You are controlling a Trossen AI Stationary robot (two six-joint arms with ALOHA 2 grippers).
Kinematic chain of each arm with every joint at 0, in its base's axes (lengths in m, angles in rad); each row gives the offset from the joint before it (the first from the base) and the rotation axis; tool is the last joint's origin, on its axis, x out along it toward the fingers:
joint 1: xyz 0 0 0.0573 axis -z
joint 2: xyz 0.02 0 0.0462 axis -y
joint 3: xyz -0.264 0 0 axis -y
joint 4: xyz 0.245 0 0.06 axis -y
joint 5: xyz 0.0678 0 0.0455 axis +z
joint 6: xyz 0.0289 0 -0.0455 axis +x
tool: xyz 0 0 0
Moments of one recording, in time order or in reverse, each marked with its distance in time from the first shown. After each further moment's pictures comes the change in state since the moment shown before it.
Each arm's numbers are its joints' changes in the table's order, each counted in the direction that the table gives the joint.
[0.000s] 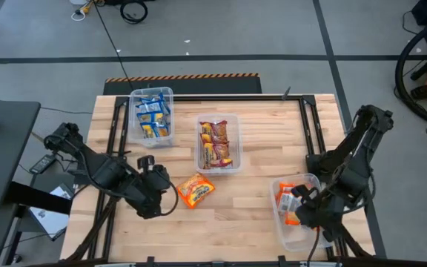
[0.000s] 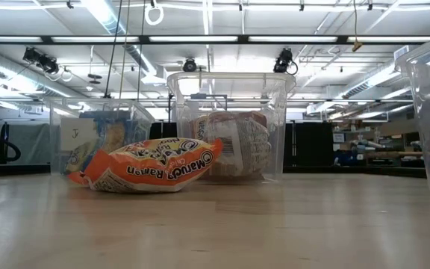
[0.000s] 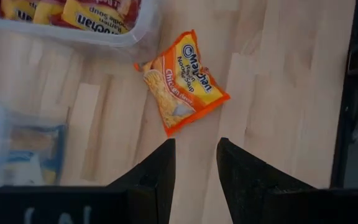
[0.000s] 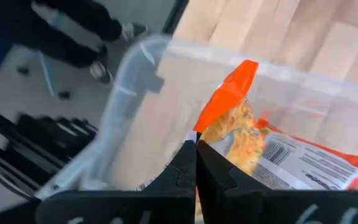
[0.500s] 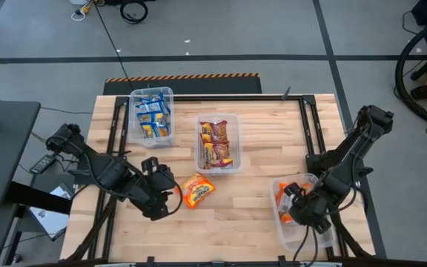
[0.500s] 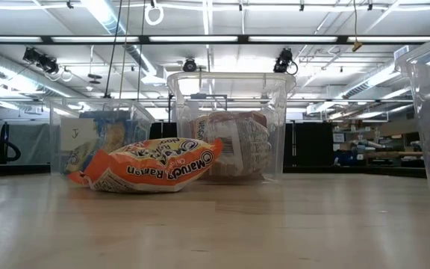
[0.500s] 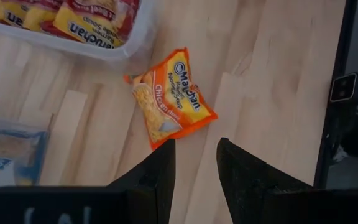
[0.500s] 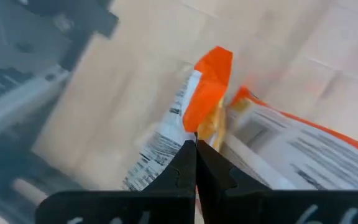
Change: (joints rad) left arm -0.019 -0.022 -0.001 0.081 0.008 -0.059; right arm 0.066 0.000 -0.275 0.134 0.009 -0.196
